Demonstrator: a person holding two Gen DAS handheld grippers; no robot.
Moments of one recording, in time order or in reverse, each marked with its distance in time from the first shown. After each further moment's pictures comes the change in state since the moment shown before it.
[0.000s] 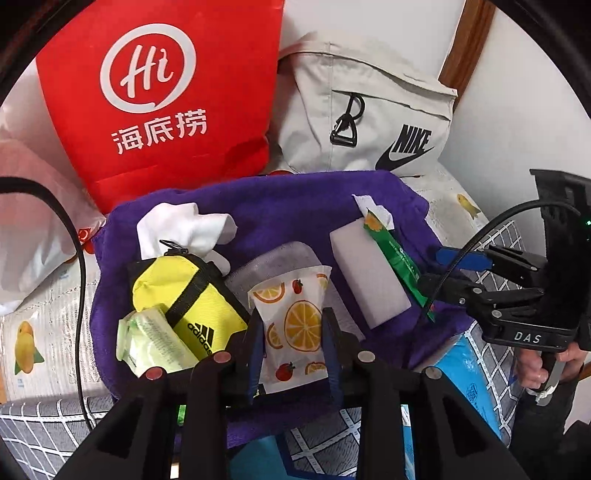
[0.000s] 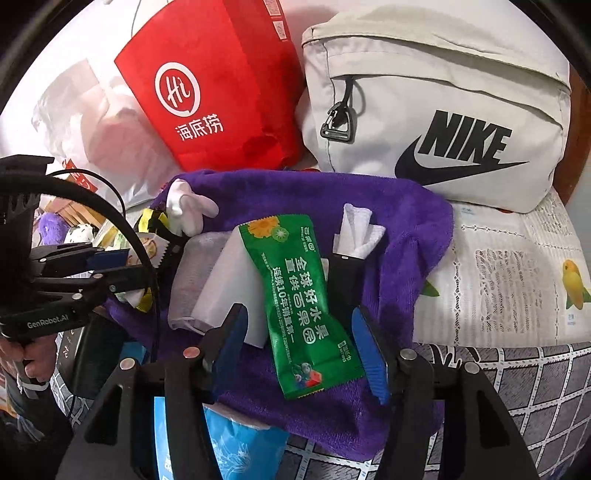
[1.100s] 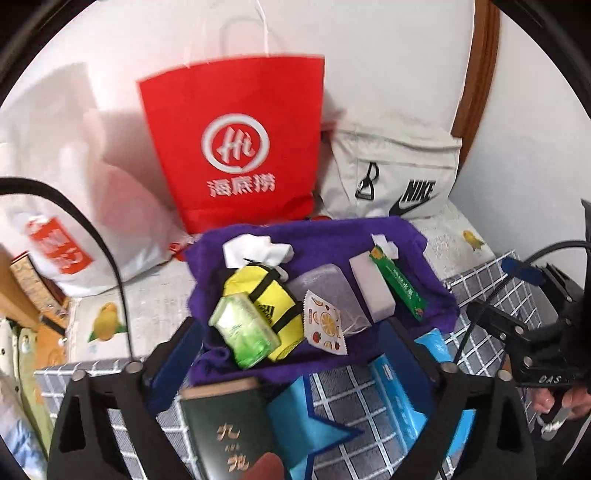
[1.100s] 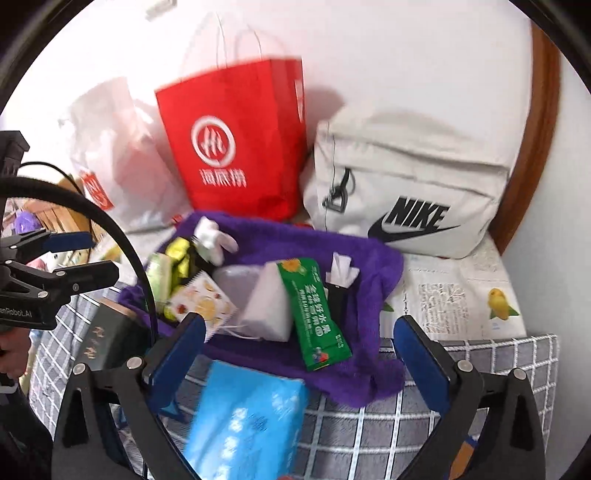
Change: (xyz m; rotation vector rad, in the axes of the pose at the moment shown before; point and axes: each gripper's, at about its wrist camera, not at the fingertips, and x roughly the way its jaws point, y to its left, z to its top) left arm -0.123 -0.006 -0.025 -0.061 -0.144 0.170; right arm -0.103 0.067 -0.017 -0.057 -0.186 -0.187
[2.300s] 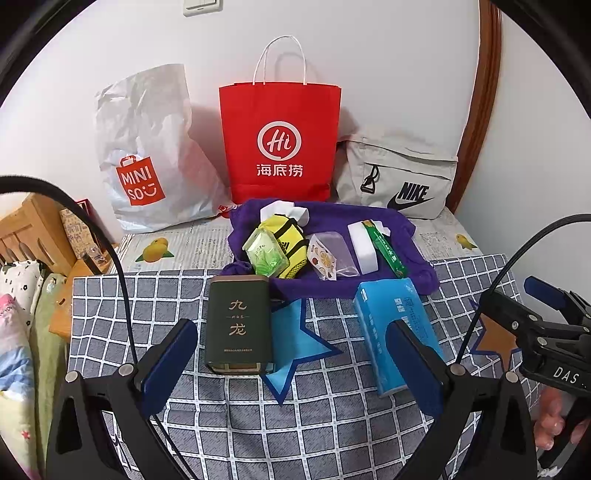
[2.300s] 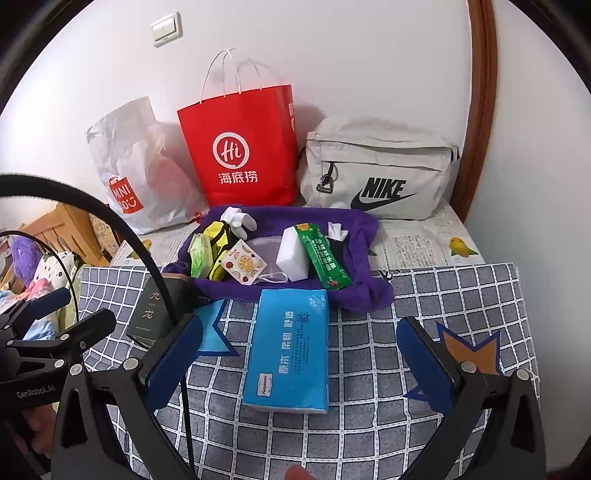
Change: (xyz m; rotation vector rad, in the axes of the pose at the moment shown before) left arm -0.106 -0.030 -0.107 -0.143 -0.092 0.115; right arm -0.114 0.043 -0.061 0.106 -0.014 -0.074
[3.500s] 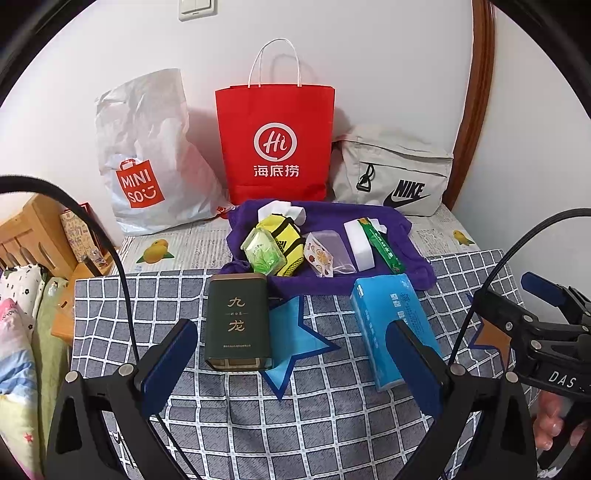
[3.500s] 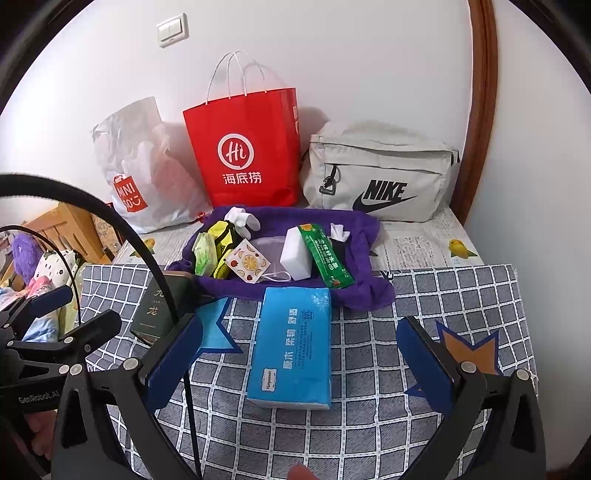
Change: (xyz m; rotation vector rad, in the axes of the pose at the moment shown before) left arm -0.008 -0.003 -0.002 0.019 0.001 0.000; right arm -0.006 0.006 -0.004 -0.013 -0.005 0.002
